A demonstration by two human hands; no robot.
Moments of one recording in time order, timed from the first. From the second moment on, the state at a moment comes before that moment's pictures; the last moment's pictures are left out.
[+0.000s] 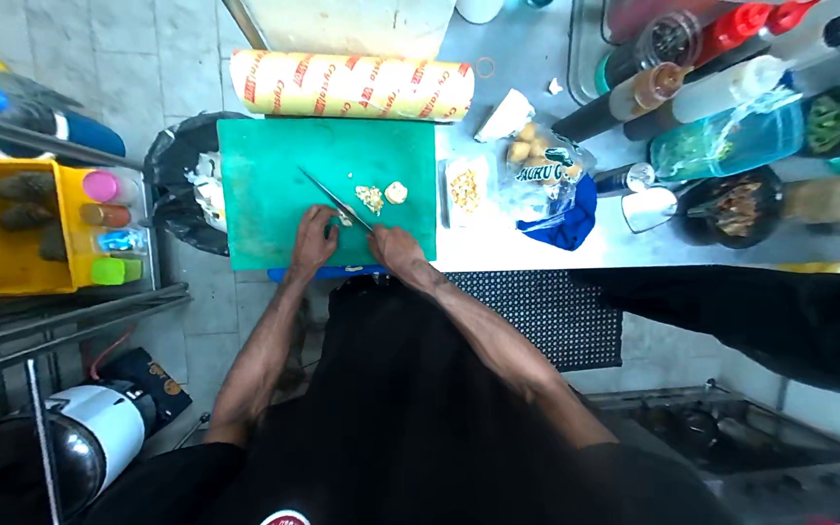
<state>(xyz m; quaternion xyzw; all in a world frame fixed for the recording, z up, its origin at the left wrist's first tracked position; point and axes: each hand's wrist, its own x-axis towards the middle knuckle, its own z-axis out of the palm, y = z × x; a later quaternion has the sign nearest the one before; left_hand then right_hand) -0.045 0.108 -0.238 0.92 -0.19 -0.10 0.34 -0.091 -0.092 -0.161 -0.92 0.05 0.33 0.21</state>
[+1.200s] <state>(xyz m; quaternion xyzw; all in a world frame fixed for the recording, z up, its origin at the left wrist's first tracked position) -0.043 0.081 -0.255 0.91 -0.24 -0.03 0.34 -0.105 -0.089 -0.118 -0.91 0.12 0.38 0.11</state>
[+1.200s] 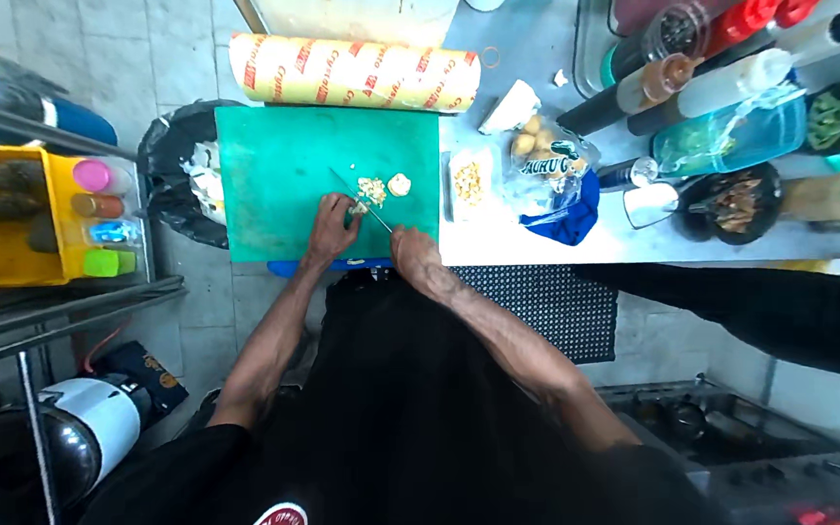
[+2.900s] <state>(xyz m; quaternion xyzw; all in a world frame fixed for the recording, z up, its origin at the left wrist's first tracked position) -0.045 0.093 -0.259 0.90 -0.18 0.03 0.39 -0.102 -0.100 -0.170 -0.92 0.12 0.29 0.25</state>
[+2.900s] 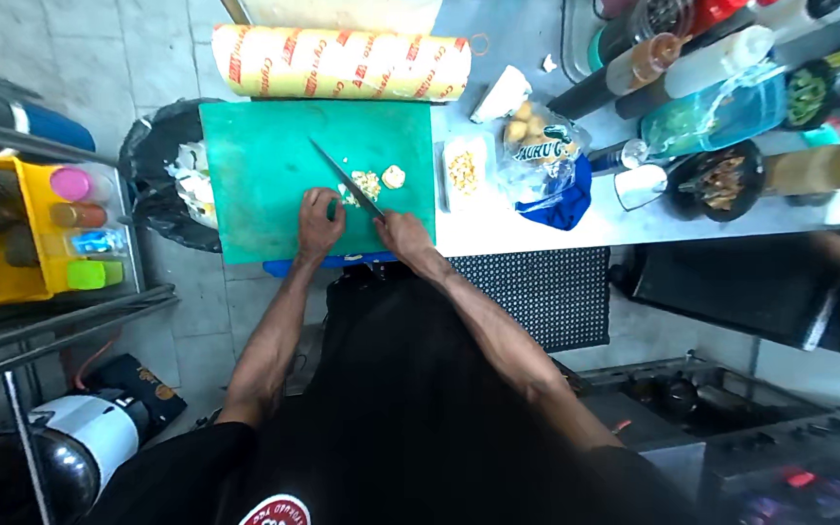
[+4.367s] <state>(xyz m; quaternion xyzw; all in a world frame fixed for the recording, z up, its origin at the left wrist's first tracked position) -0.021 -0.033 -0.281 0.92 -0.07 0.08 0.38 -0.161 -0.147 -0.219 -0.82 0.15 0.34 0.44</state>
